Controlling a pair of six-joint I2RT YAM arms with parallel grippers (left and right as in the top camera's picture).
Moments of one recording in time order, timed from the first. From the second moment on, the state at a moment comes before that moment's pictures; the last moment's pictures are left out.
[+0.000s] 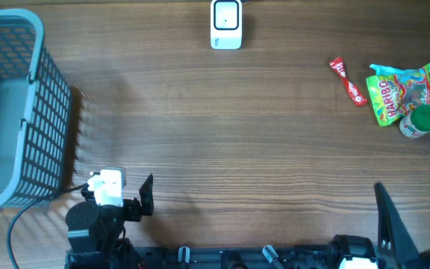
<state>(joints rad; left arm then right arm) 0.07 0.01 0.31 -0.83 0.19 0.00 -0.11 0.64 1.75 -1.07 -0.43 -0.21</state>
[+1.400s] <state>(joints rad) 0.07 0.01 0.31 -0.83 0.19 0.00 0.09 0.02 0.01 0.27 -0.04 0.05</state>
